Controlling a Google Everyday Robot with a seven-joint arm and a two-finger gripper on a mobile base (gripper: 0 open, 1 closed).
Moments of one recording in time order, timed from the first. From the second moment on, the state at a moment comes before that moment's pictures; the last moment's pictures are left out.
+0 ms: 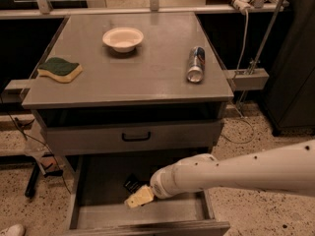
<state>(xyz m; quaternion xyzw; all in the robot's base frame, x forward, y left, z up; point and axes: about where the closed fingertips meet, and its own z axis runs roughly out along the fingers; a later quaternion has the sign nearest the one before) 0.462 0.032 0.520 -0.34 0.89 0.22 0.21</state>
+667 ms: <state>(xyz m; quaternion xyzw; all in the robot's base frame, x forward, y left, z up) 0.491 0.049 0.476 -0.32 0.89 0.22 0.25</state>
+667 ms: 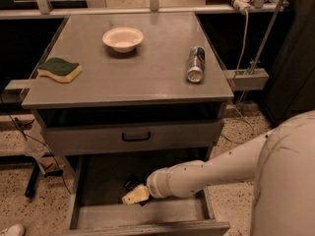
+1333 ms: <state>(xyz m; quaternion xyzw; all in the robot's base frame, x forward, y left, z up) 0.484 0.095 0.419 -0.34 0.89 0.19 0.23</state>
